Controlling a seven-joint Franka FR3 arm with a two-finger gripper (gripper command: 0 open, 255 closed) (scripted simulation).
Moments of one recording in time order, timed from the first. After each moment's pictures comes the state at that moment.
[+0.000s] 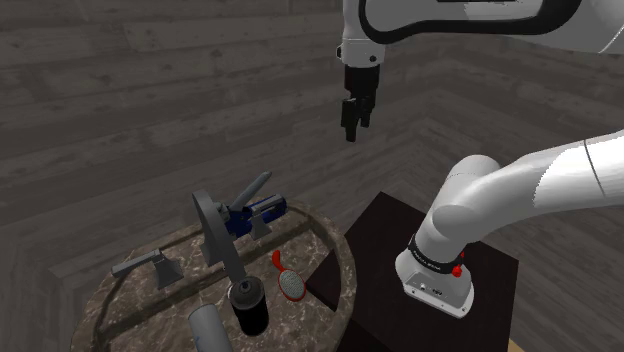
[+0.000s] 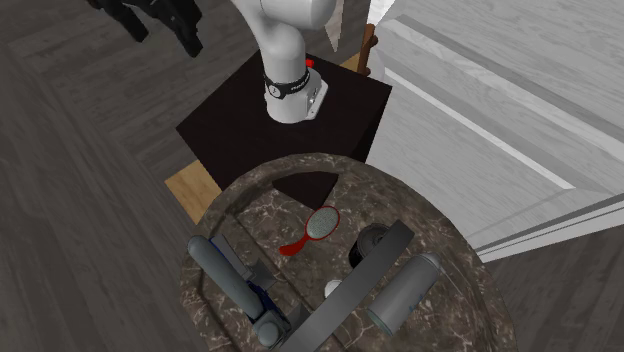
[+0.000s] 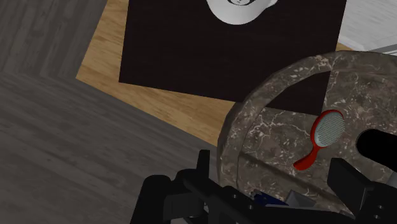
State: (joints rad) arm 0.00 -0.76 0.03 -2.44 0.05 1.53 -0.10
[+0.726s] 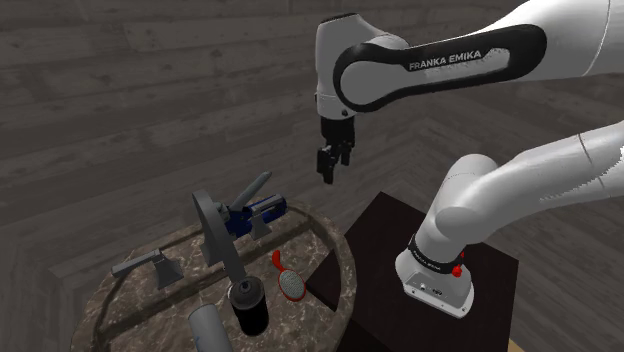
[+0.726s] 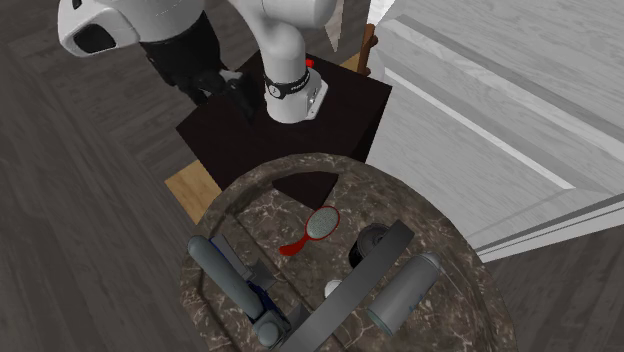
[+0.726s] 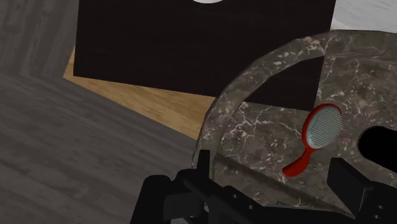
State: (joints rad) arm 0.06 -0.72 0.19 -2.63 0.15 1.79 0.05
